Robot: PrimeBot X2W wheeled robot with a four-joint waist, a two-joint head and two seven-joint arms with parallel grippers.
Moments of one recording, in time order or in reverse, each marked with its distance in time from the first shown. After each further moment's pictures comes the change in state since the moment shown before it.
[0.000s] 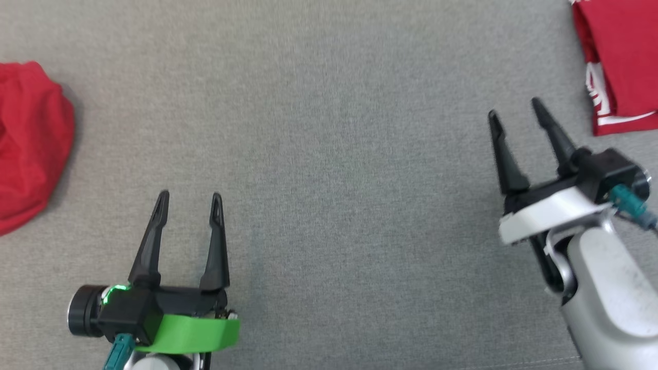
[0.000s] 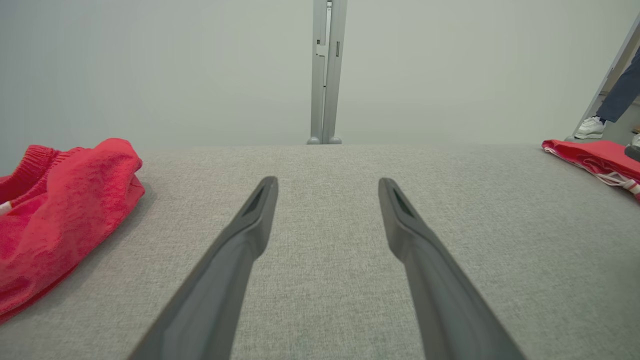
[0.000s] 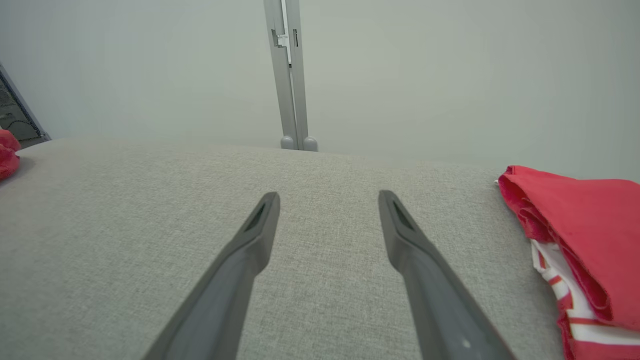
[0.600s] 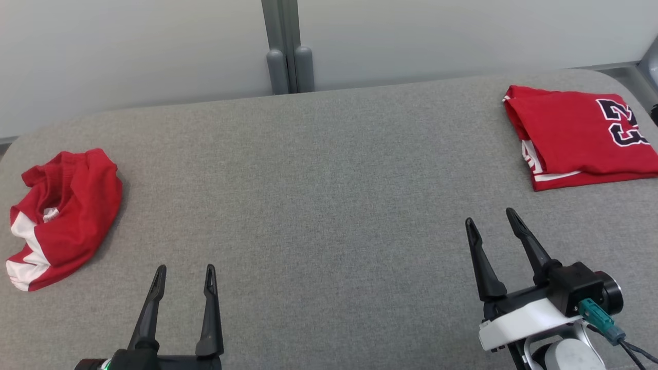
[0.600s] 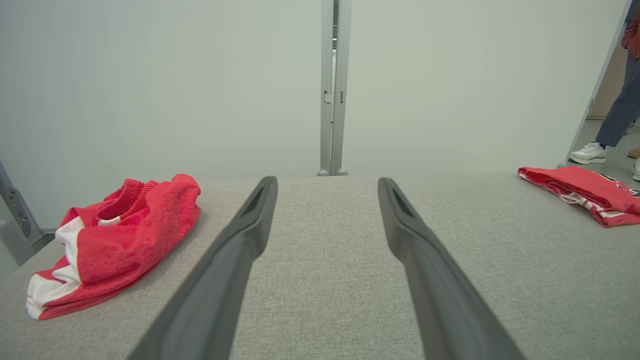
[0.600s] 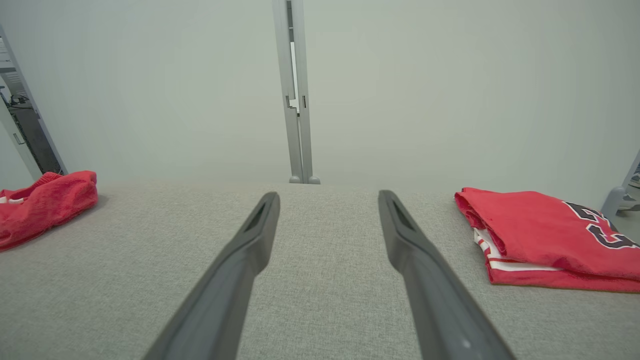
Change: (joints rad) left arm 0.216 -0.004 0.038 -0.003 0.013 0.008 0.000; right arm 0.388 0.160 -0.060 -0.186 -0.144 0.000 0.000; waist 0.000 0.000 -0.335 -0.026
